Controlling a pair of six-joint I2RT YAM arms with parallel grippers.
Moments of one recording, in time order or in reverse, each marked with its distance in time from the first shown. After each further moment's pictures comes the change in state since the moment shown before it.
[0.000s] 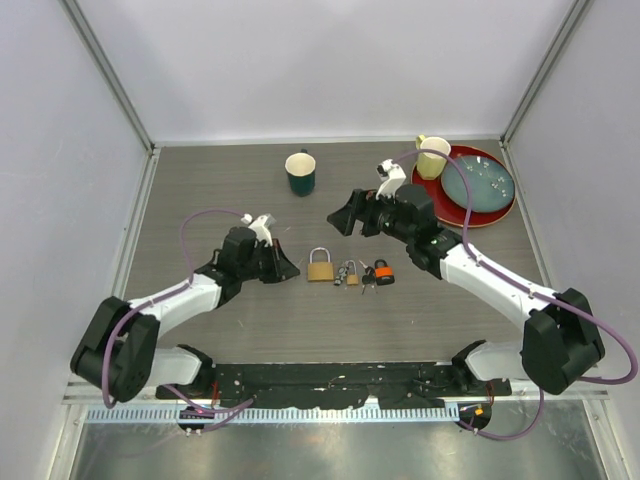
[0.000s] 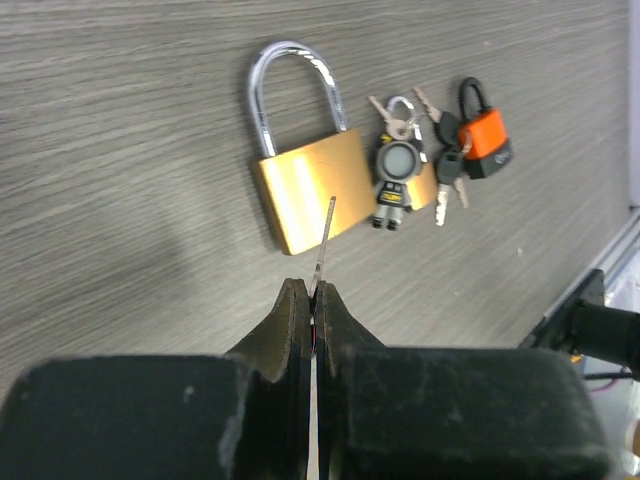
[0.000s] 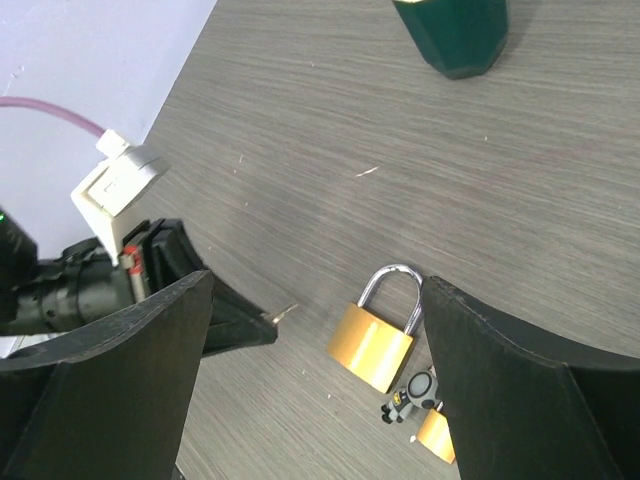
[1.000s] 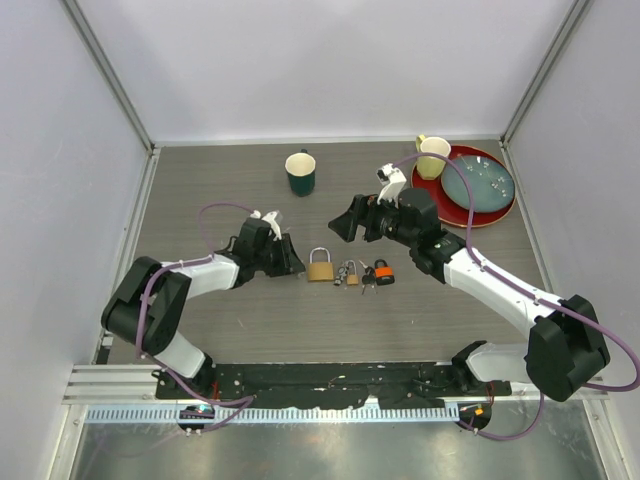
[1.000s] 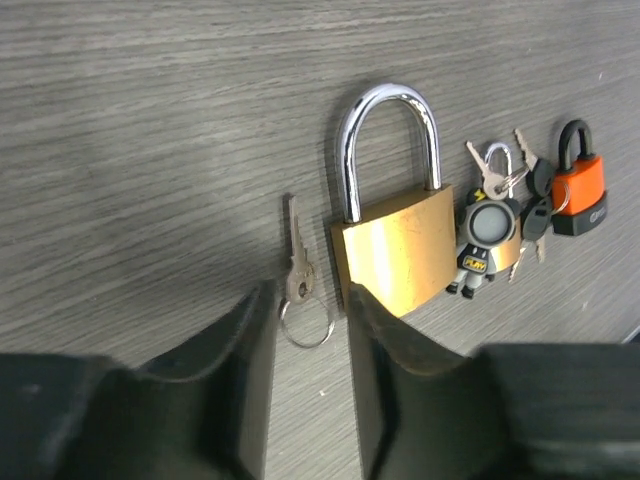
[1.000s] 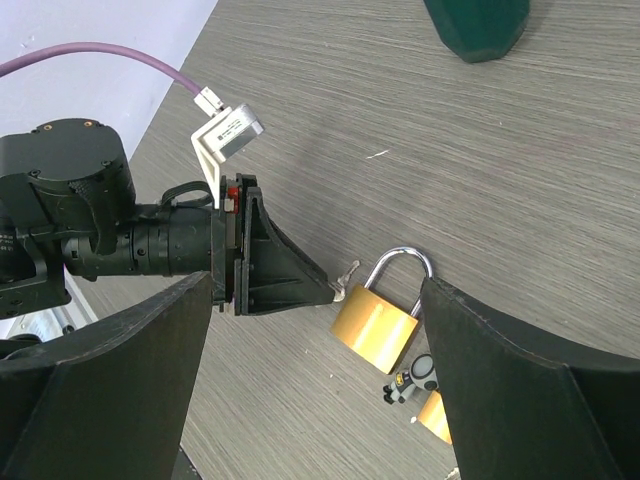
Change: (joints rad) left arm 0.002 0.307 0.142 -0.004 -0.082 0.006; right arm 0.000 -0.041 -0.035 -0.018 -0.049 -0.023
